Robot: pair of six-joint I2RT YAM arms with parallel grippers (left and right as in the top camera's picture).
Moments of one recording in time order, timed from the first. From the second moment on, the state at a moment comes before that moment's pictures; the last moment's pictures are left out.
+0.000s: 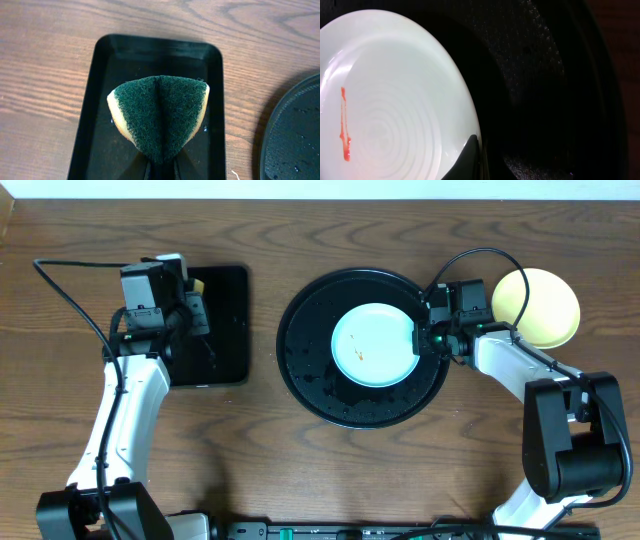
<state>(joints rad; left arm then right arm) 0.10 1.46 1.04 -0.39 0.05 -0.07 0.16 1.86 1.02 -0.21 -0.27 0.10</state>
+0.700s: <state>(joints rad) 0.07 1.46 1.04 -0.37 0.26 -0.29 0.16 1.86 1.02 -0.21 -0.27 0.11</state>
